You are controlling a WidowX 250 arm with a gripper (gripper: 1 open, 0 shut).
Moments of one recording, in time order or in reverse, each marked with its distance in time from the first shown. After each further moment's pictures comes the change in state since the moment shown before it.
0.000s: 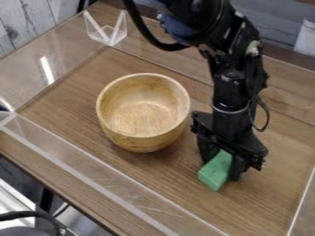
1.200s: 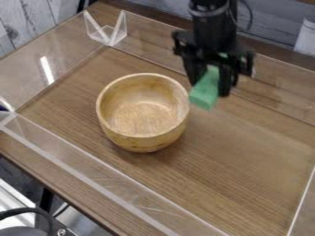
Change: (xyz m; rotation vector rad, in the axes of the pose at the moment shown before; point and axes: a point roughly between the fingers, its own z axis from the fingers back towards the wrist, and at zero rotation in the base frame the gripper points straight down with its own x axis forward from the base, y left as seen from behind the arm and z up) arm 0.033 0.034 0.081 -0.004 -0.144 0.106
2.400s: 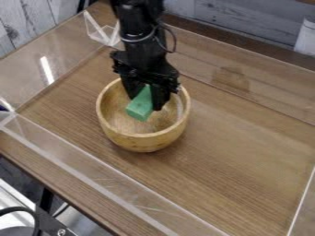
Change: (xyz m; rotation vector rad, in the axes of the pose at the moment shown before) arm -0.043 0.102 -0.019 0.078 0.060 0.097
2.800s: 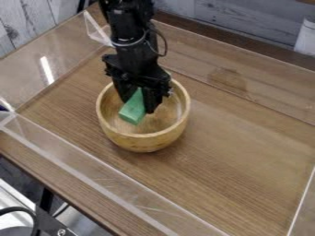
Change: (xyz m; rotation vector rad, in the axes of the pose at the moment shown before) arm -0.007 0.004 -0.006 0.000 0.021 0.005
